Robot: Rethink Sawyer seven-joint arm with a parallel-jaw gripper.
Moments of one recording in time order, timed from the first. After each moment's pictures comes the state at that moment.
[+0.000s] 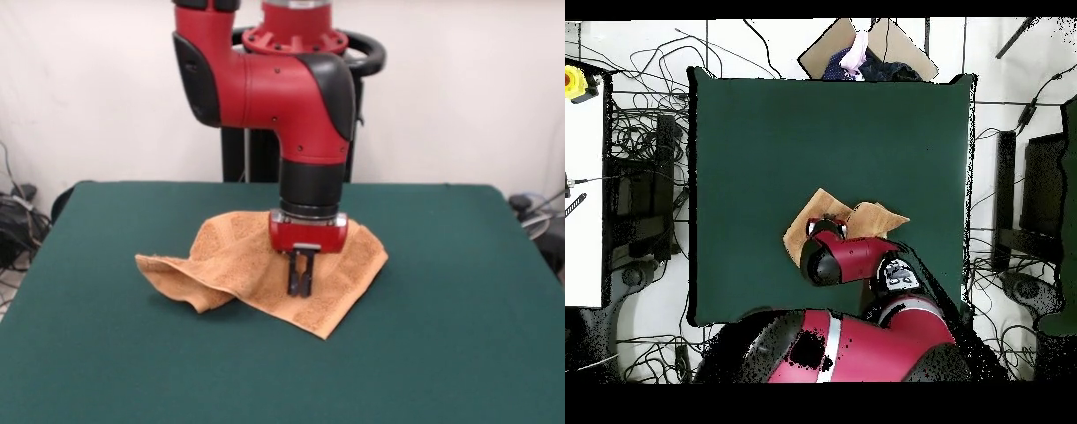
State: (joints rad) arm -0.26 -0.41 -0.02 1.80 -0.46 -0.14 1.94
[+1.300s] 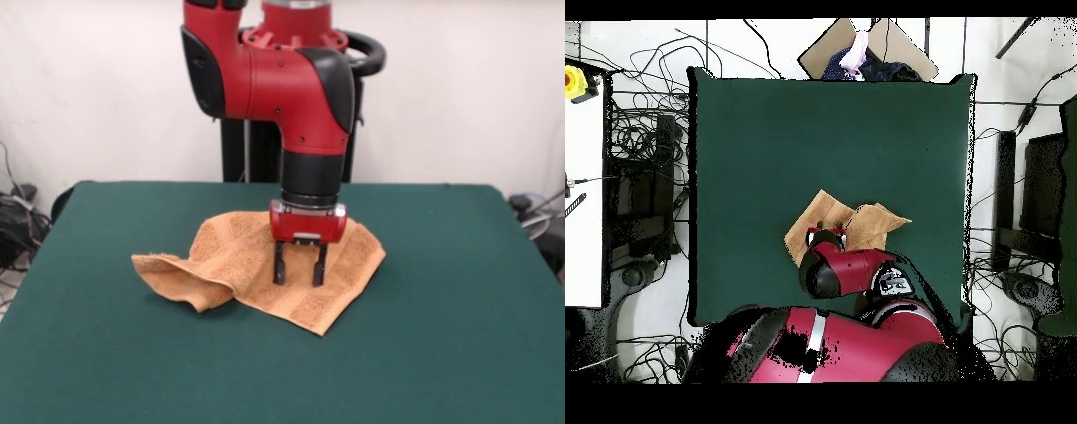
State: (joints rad) arm -0.24 -0.39 -0.08 1.84 -0.46 -0.23 1.94
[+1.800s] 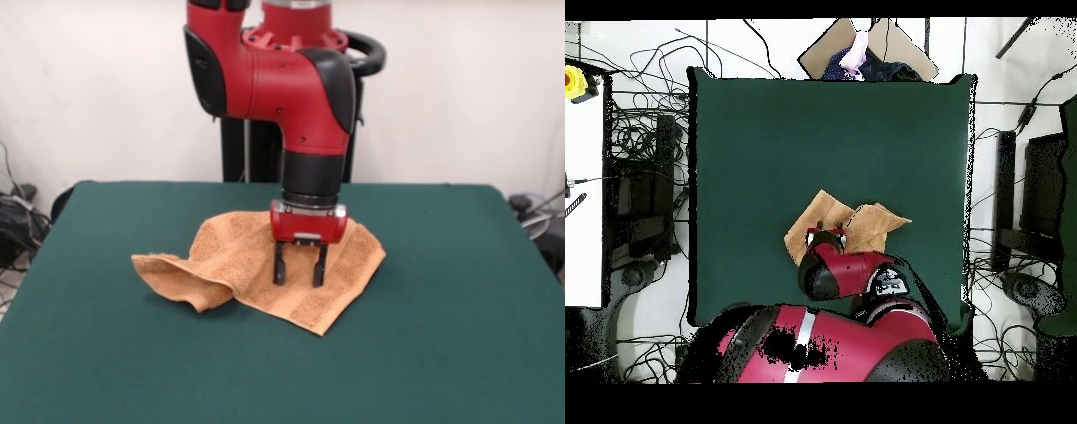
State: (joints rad) arm -0.21 -0.38 -0.10 1.85 -0.44 -0.28 1.94
